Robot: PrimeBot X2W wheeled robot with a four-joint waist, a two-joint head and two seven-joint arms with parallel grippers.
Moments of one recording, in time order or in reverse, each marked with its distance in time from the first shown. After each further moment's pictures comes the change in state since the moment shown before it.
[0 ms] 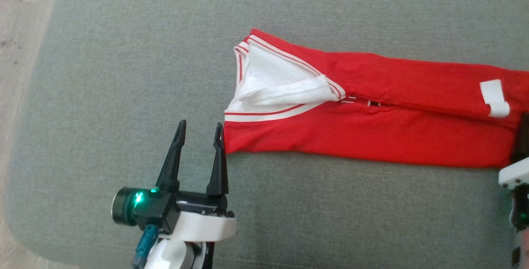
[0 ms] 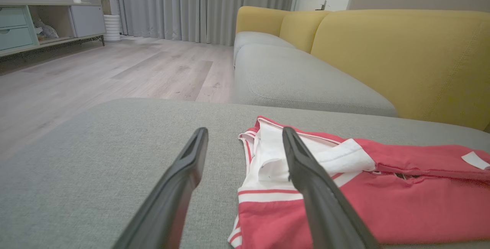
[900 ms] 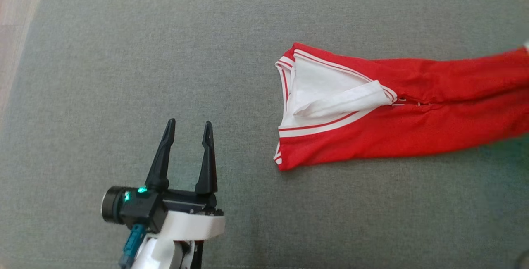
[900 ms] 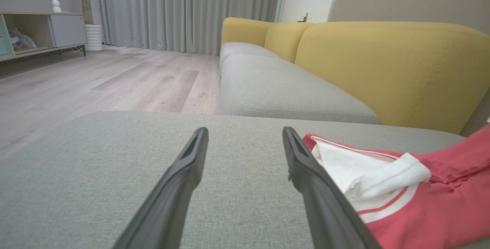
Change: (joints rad) left arm 0.041 -0.096 0.183 0.034 0.127 -0.175 -0.001; right arm -0.004 -0.061 -0.064 -0.339 -0.028 0.000 0.192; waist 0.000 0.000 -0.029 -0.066
